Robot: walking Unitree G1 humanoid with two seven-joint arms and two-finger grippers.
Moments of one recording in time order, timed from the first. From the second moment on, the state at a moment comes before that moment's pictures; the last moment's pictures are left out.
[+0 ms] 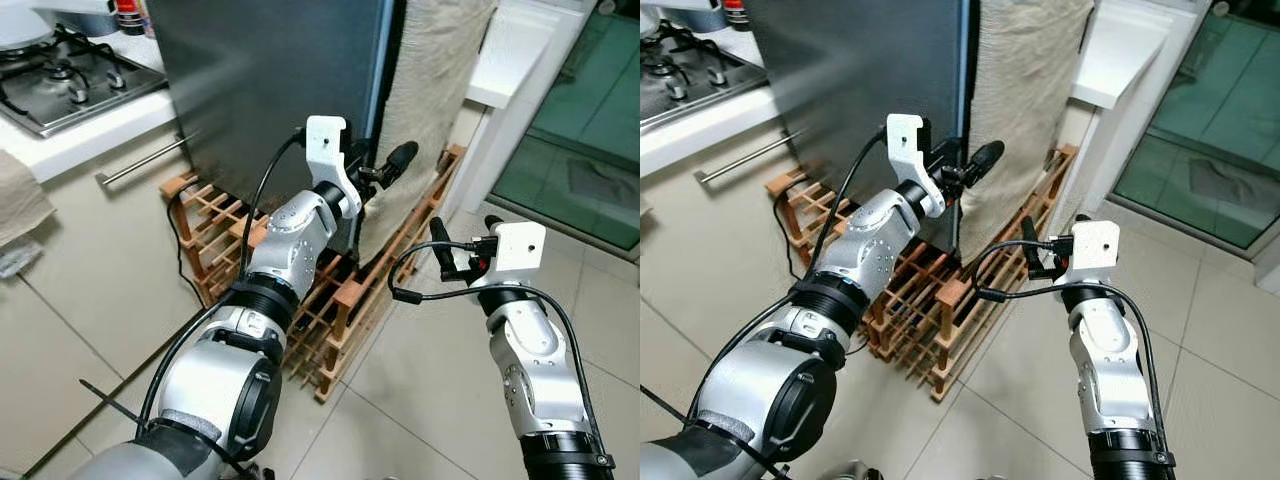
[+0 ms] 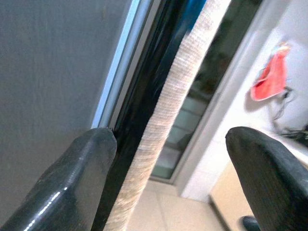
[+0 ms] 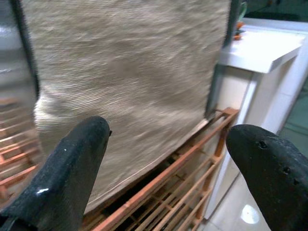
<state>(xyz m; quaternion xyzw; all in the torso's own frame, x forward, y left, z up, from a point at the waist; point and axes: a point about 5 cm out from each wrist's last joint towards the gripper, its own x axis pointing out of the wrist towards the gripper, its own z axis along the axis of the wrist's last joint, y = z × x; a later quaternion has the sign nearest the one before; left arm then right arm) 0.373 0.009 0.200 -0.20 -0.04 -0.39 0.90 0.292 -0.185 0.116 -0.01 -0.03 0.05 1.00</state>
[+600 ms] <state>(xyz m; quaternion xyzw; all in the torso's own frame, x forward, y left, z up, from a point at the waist) 0.365 -0.005 0.218 -0.16 -0.06 -0.44 0.88 0.292 -0.183 0.113 -0.01 -0.02 0.05 1.00</state>
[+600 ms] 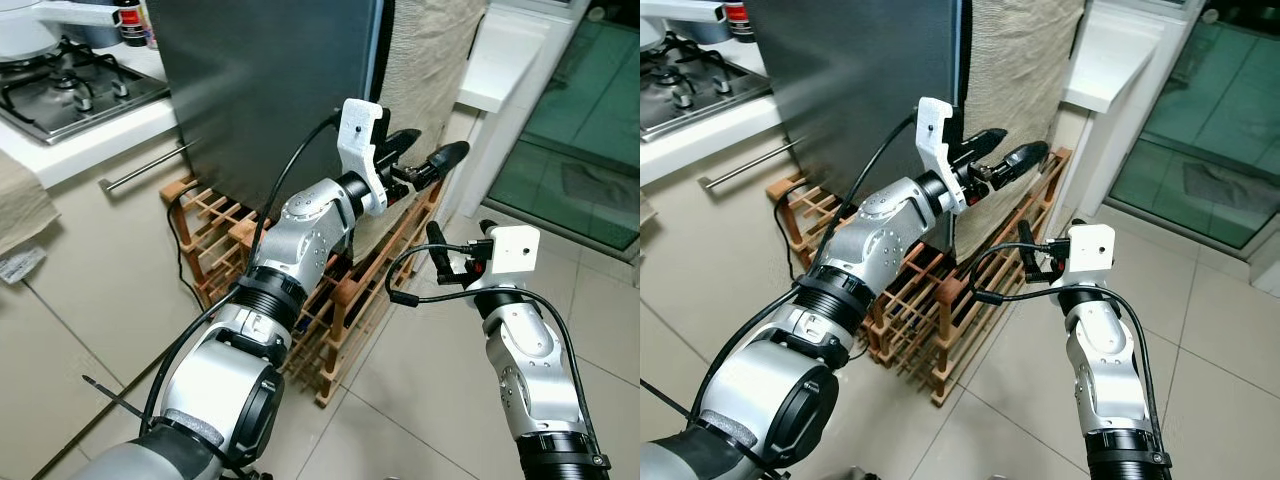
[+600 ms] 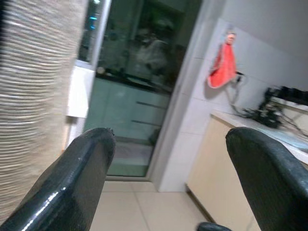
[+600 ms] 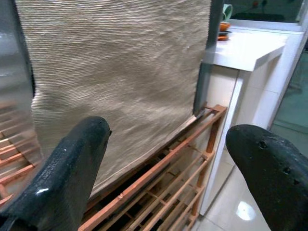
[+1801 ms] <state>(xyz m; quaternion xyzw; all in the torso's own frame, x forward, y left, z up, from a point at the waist) 0.363 0.019 0.189 -0.15 -0.05 -0.29 0.94 0.292 -0.183 0.107 -0.01 -0.02 0.05 1.00</state>
